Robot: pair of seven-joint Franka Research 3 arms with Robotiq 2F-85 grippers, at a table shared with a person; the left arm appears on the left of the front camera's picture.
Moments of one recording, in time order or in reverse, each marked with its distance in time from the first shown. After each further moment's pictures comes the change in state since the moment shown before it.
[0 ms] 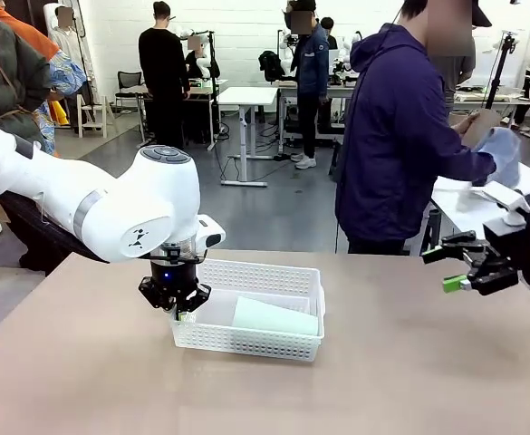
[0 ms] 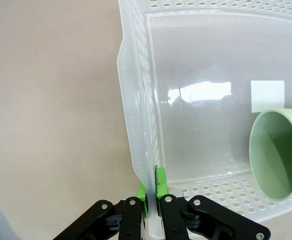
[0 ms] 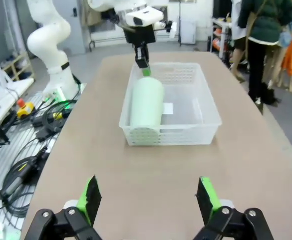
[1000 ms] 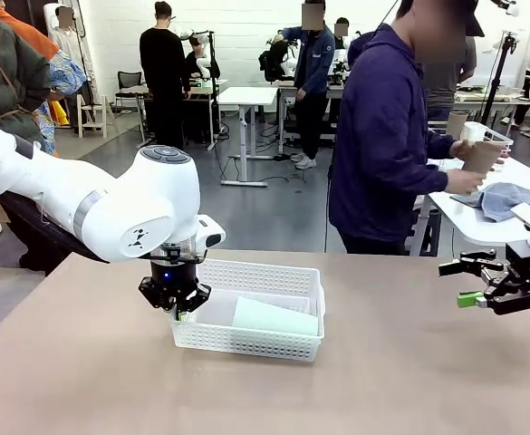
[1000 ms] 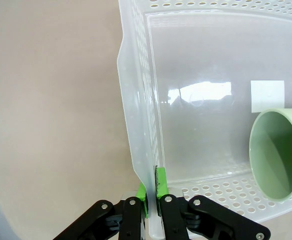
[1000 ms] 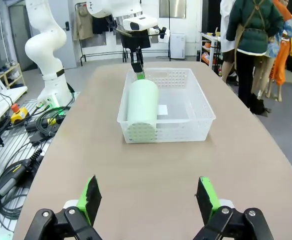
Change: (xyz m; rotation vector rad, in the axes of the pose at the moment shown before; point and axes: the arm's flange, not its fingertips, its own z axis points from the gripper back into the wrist) left arm 0.000 0.000 0.000 0.000 0.000 0.000; right arm -0.031 0.014 0.013 -0.043 -0.068 0.016
